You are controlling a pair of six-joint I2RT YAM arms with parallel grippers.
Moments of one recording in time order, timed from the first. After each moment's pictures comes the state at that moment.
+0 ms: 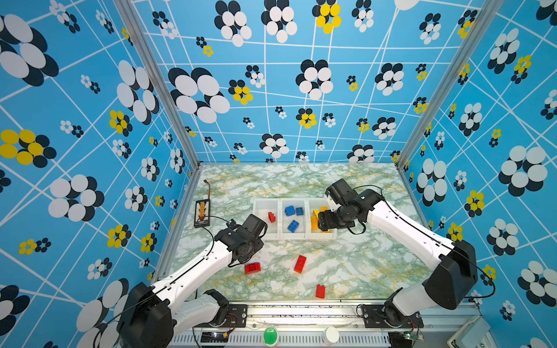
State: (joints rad) left arm -0.60 1.13 0.78 -0.83 -0.18 -1.23; right arm 0.62 1.53 1.35 -1.02 -0.04 0.38
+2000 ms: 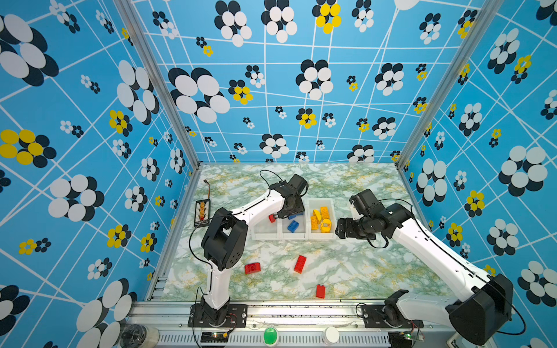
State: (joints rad) left arm -0.64 1.97 1.59 -0.77 -0.10 -0.85; right arm 0.51 1.26 1.12 -1.03 -0.03 0.46
